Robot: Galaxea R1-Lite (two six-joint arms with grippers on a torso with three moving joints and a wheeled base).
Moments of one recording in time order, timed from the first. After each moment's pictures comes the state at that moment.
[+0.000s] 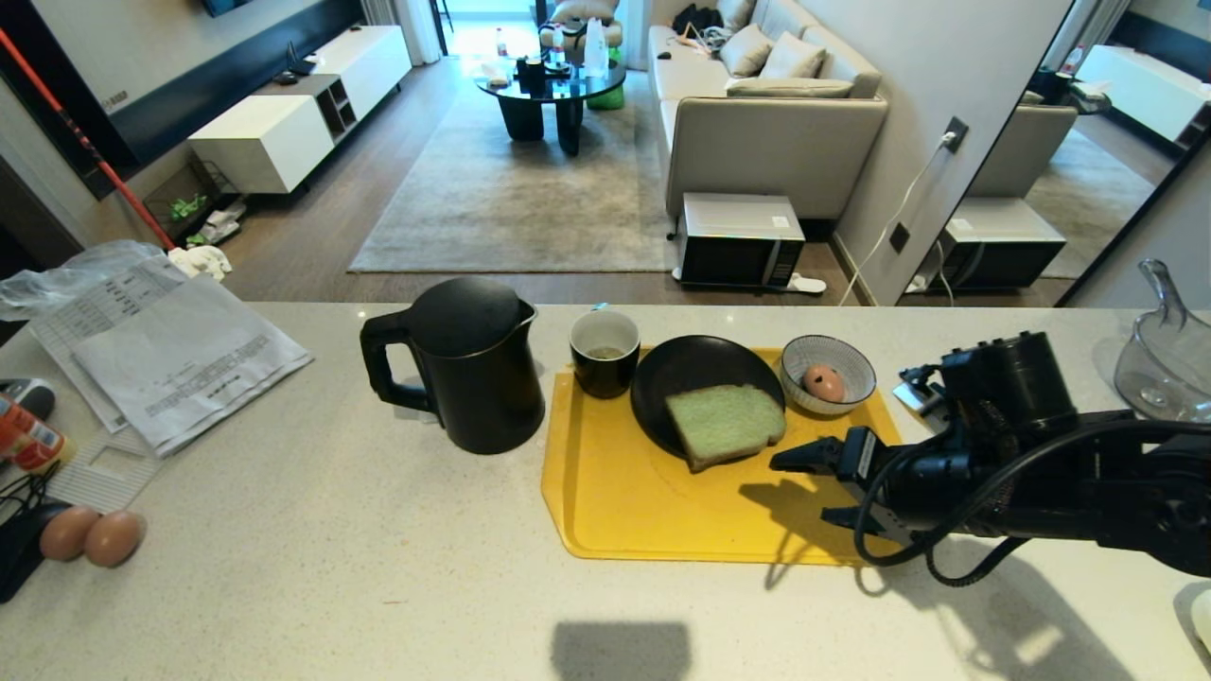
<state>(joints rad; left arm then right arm) 0.00 0.00 0.00 -0.04 0.01 -0.03 0.36 1.72 -0.83 -0.20 0.28 0.88</state>
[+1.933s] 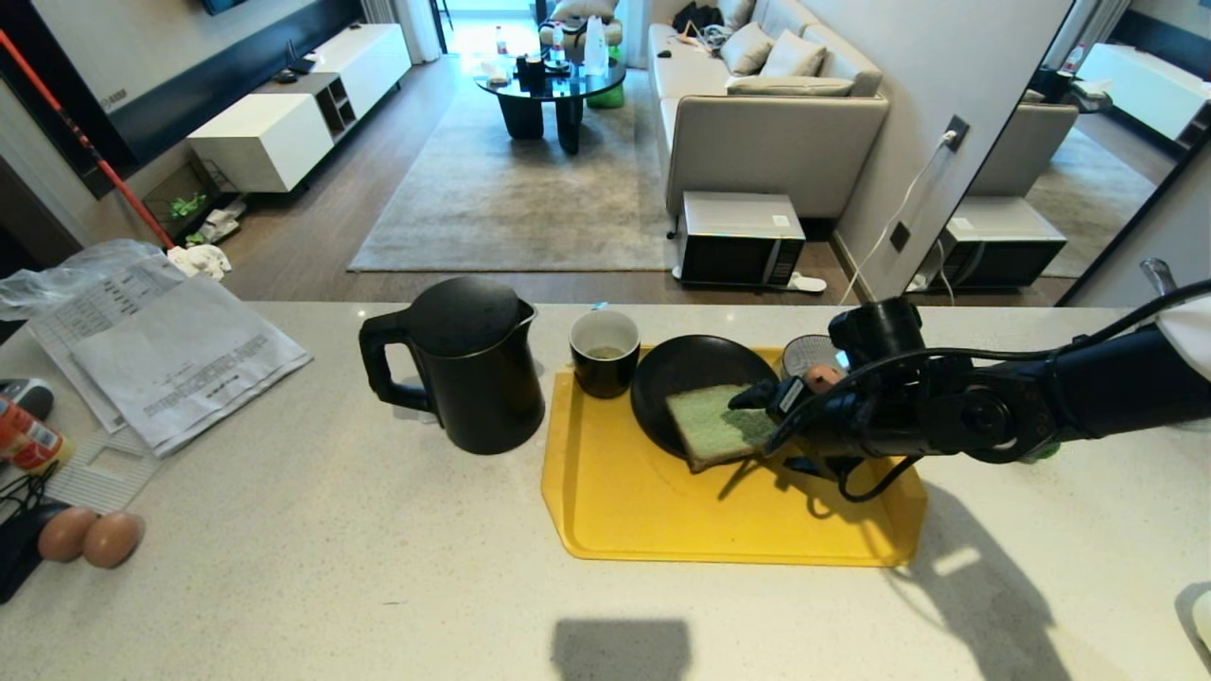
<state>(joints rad) 0.00 0.00 0.00 -0.04 0.01 -0.03 0.34 2.02 -1.22 -0.10 0.14 0.96</state>
